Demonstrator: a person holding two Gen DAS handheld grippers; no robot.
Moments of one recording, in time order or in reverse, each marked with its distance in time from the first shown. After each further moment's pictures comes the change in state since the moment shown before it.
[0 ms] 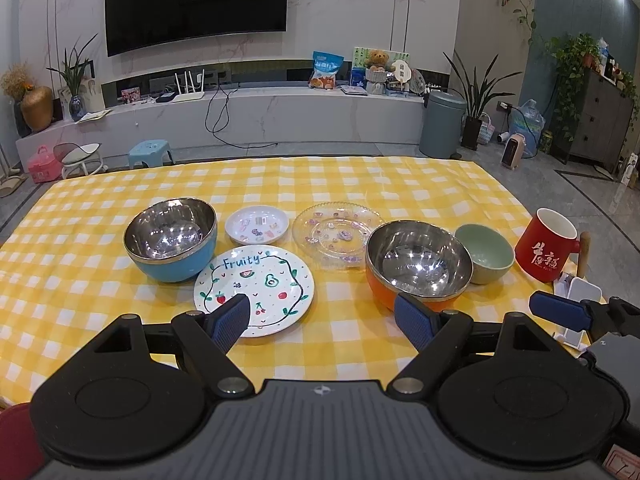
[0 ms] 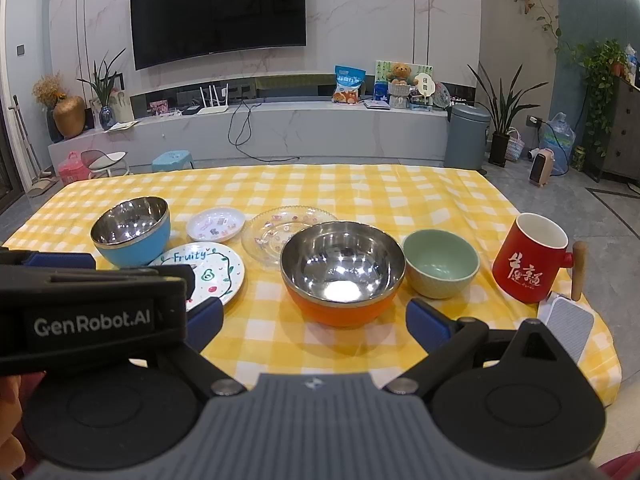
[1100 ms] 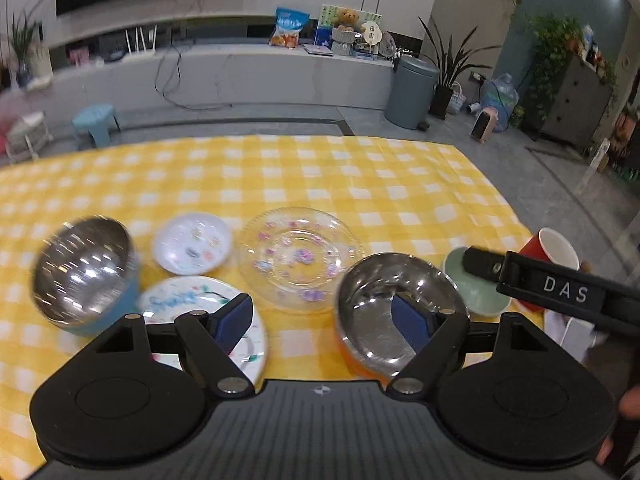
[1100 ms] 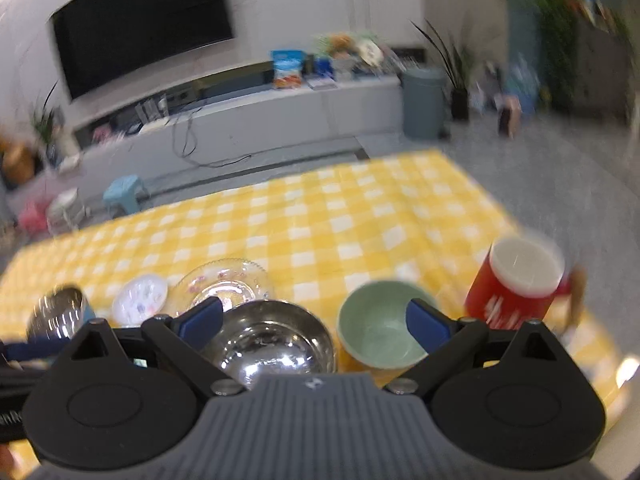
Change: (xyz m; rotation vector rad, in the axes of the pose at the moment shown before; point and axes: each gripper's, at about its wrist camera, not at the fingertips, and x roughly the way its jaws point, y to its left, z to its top) left arm 0.111 0.000 0.069 -0.026 0.145 -0.171; right arm 0.102 -0.096 0.074 0.348 0.094 -0.022
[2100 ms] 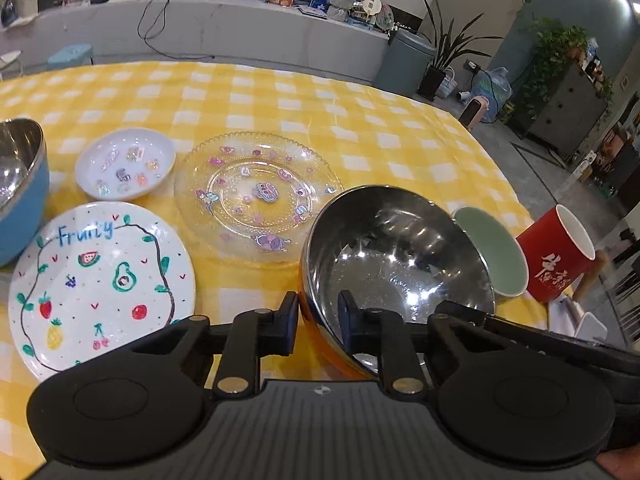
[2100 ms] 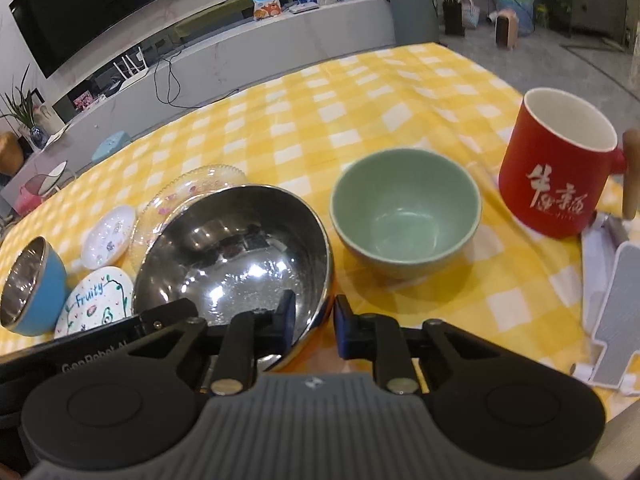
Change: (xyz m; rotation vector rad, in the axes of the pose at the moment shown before) left arm 0.073 -0.001 -0.036 -0.081 0.086 -0.076; right arm 0.053 -0.011 -0.044 -0.035 0.181 -0.042
